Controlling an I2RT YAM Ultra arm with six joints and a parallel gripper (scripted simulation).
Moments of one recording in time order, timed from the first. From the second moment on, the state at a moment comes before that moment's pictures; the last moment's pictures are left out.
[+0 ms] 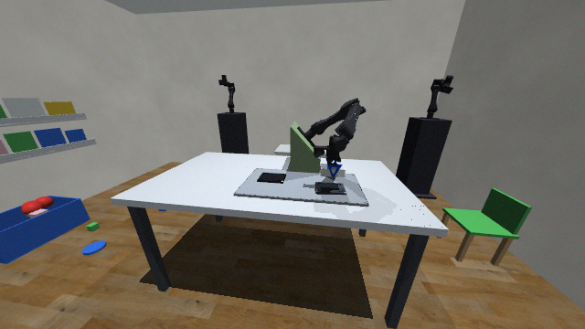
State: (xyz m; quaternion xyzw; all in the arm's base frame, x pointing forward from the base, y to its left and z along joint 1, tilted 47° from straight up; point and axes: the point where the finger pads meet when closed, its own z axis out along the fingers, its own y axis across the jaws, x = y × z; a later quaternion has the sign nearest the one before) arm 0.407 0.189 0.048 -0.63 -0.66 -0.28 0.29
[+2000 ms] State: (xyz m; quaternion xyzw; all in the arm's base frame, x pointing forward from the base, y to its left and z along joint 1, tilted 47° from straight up) arm 0.408 0.189 0.045 -0.63 -0.66 -0.28 0.29
